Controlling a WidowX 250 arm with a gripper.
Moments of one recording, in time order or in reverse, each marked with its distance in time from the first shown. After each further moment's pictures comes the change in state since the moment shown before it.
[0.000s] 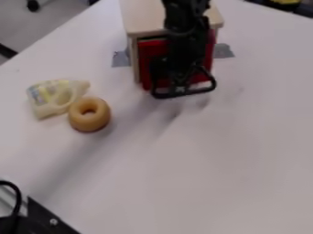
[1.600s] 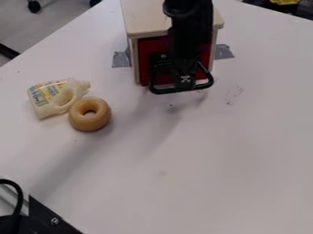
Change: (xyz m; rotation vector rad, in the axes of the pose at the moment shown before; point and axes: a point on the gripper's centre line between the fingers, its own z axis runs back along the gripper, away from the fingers) arm 0.010 -0.021 0.045 -0.110 -0.060 0.023
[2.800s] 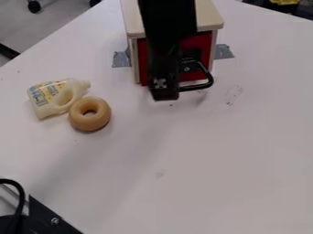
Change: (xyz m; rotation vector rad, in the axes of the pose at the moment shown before) arm -0.021 -0.069 0.064 -0.065 -0.067 -0.061
